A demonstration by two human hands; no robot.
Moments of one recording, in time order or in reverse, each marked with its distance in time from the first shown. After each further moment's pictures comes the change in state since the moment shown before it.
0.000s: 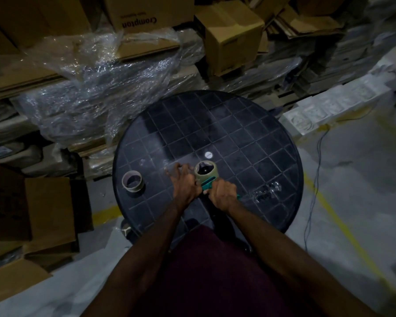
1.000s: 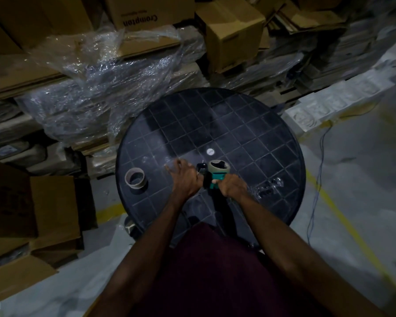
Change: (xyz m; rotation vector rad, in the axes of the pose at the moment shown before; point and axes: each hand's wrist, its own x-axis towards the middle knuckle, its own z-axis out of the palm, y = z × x) left_hand -0.003 0.010 -0.032 0.092 -0.138 -0.059; right_hand 0.013 0.025 -0.002 0.428 -0.181 0.235
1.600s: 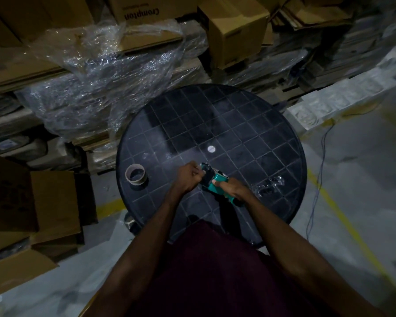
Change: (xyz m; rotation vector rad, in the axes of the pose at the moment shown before) left_hand 0.002 -0.004 -0.002 -0.669 -0.087 -0.040; right_hand -0.003 0.018 0.003 0.362 -0.224 0.006
